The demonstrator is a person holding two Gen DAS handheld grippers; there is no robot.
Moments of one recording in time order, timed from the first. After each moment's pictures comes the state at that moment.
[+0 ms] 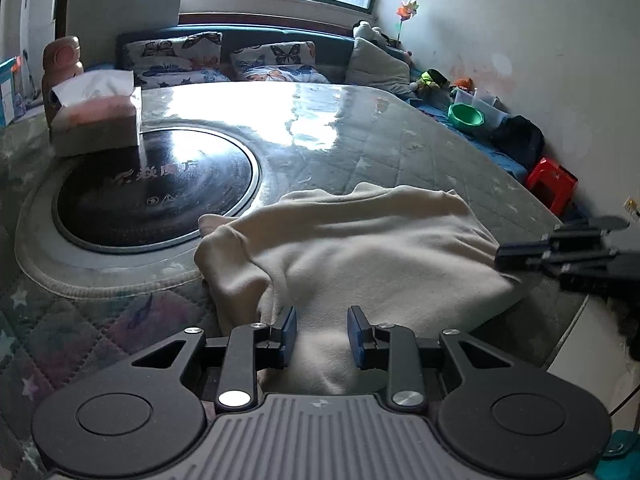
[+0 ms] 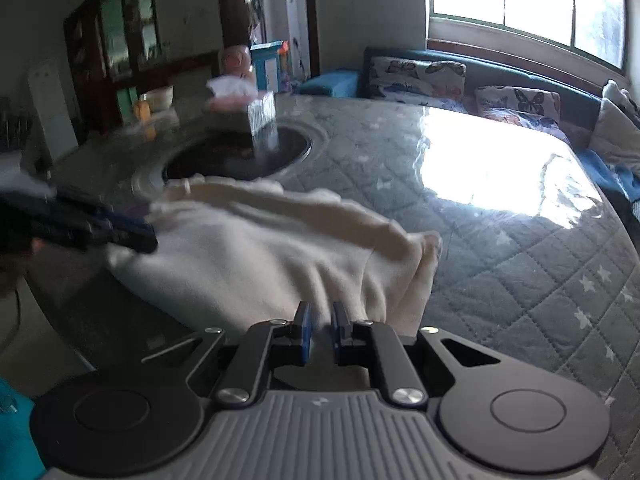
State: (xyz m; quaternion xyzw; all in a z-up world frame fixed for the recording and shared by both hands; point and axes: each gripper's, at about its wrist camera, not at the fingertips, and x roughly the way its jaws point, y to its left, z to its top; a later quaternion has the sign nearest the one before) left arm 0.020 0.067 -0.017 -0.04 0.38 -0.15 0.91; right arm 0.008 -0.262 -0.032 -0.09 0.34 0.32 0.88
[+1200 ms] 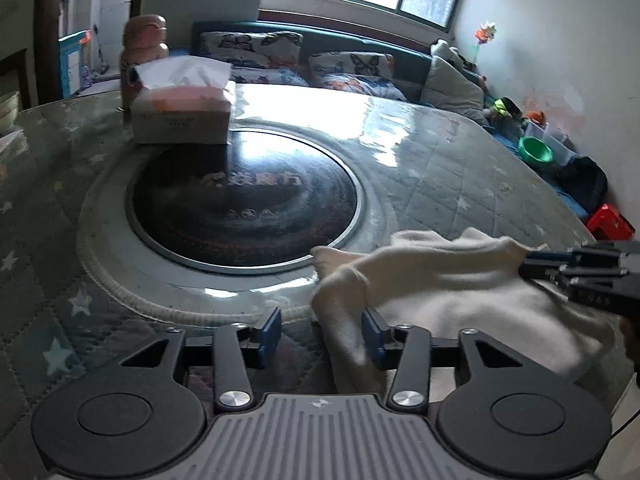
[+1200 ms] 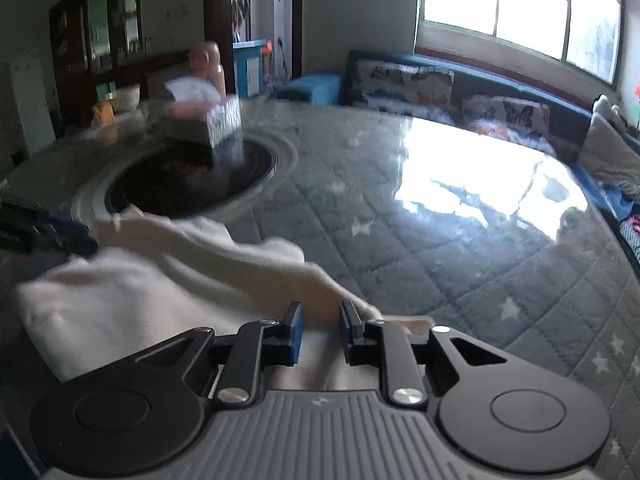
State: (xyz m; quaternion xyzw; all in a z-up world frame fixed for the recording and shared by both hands) left arm 0.052 0.115 -0.018 -0.08 0.38 -0.04 0.92; right arm 0.083 -0.217 -0.050 -0.12 0.34 0.29 0.89
